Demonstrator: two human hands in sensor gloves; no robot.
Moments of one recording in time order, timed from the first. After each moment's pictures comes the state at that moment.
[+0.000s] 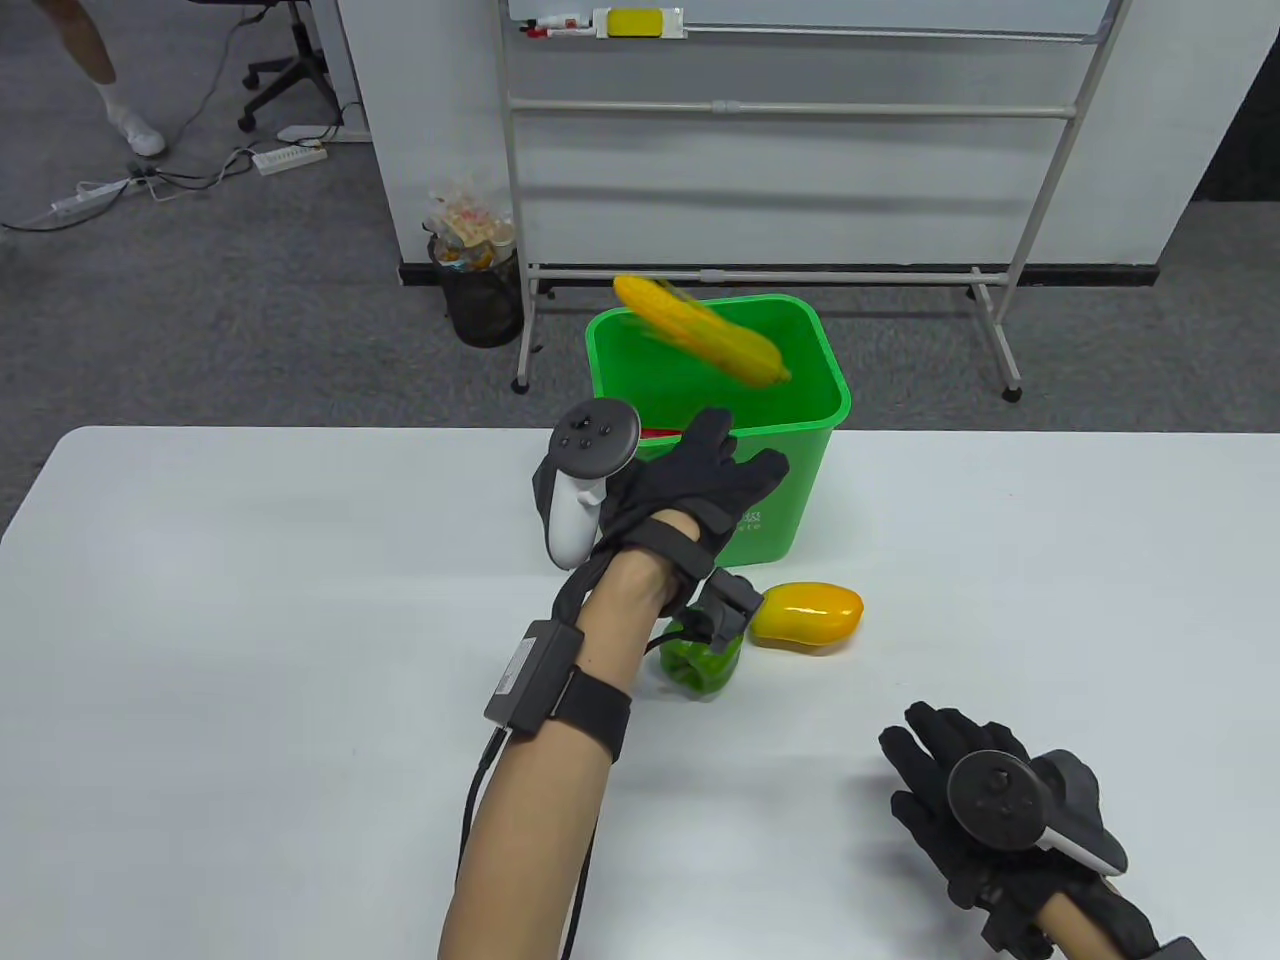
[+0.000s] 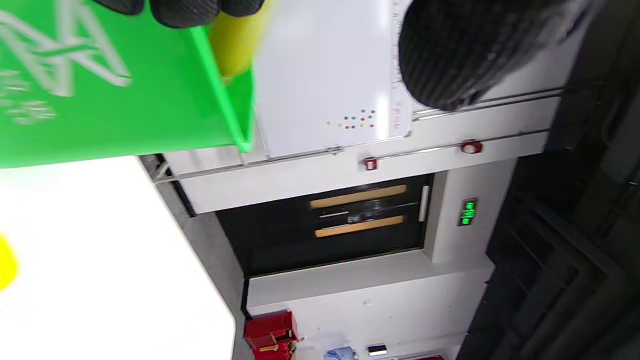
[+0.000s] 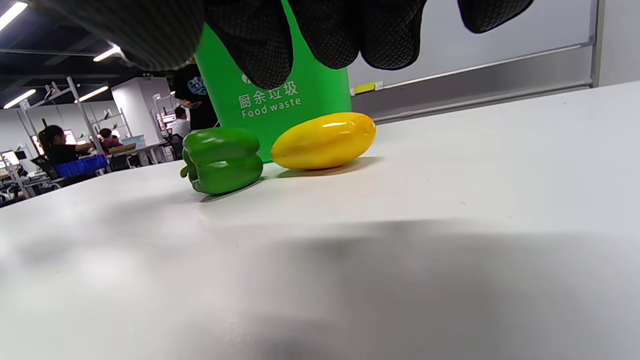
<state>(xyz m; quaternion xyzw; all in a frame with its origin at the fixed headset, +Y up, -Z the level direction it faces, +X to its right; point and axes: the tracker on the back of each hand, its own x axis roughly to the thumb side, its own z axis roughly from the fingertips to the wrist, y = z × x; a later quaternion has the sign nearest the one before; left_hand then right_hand) -0.048 -0.569 -0.455 -0.13 -0.14 0.62 0.76 0.252 -0.711 -0.285 0.16 0.02 0.98 0.13</state>
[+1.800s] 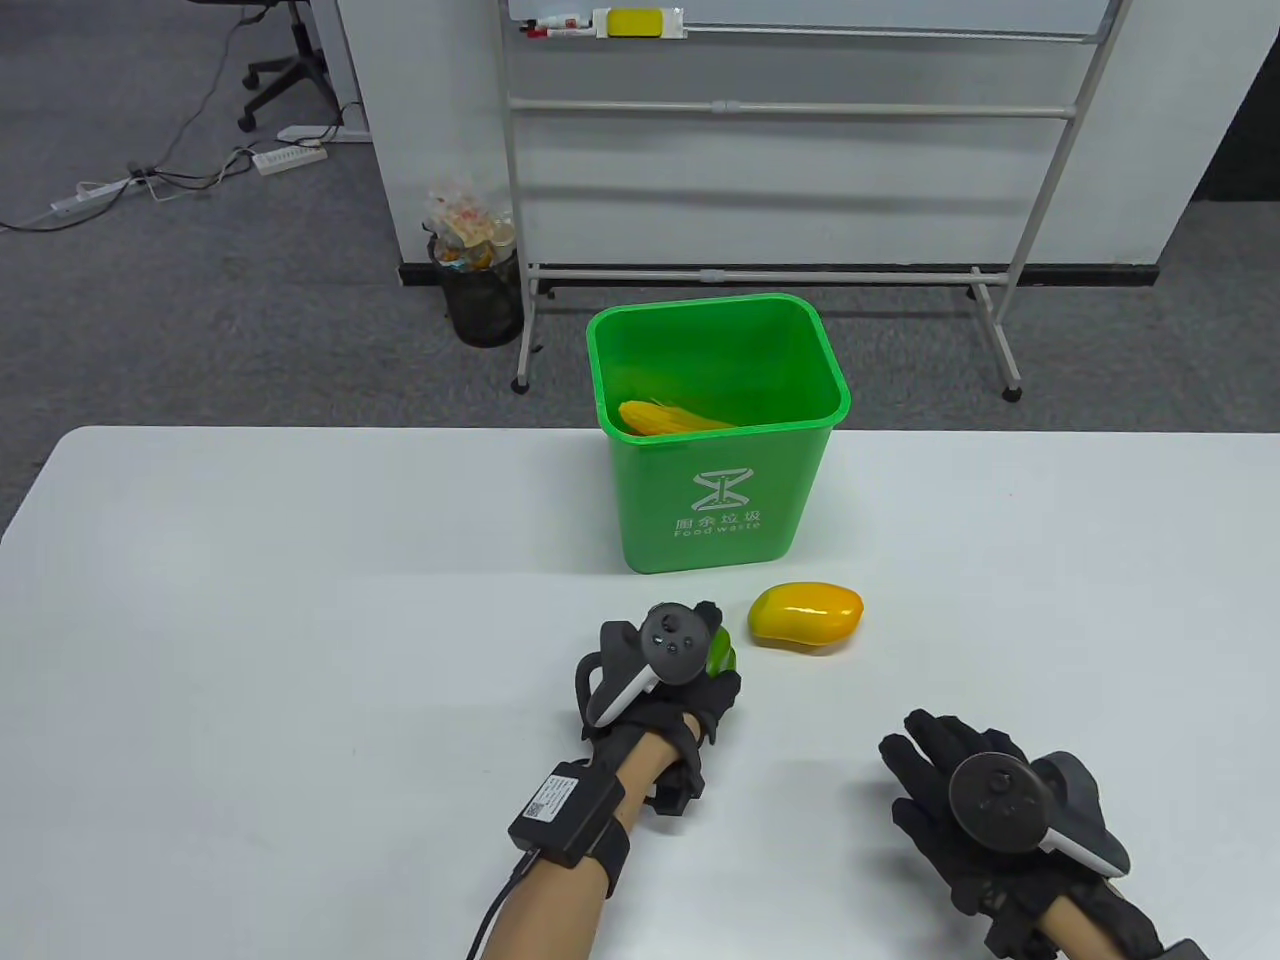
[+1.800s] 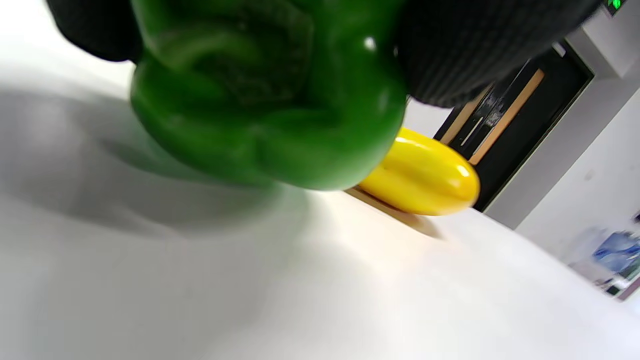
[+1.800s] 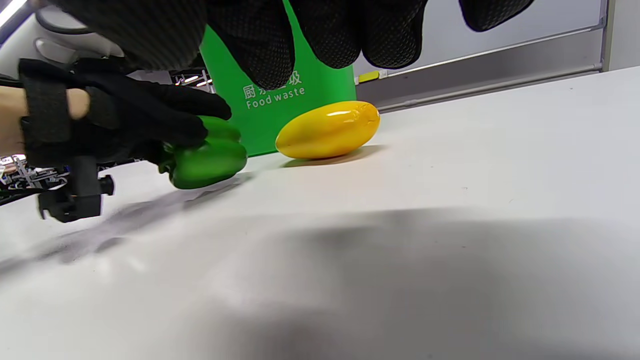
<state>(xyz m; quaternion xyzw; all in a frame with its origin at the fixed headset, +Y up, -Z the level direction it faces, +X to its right) -0.035 -0.756 -0.414 -0.08 -0.13 0.27 0.95 0.252 -0.715 -0.283 0.17 0.03 0.98 0.13</state>
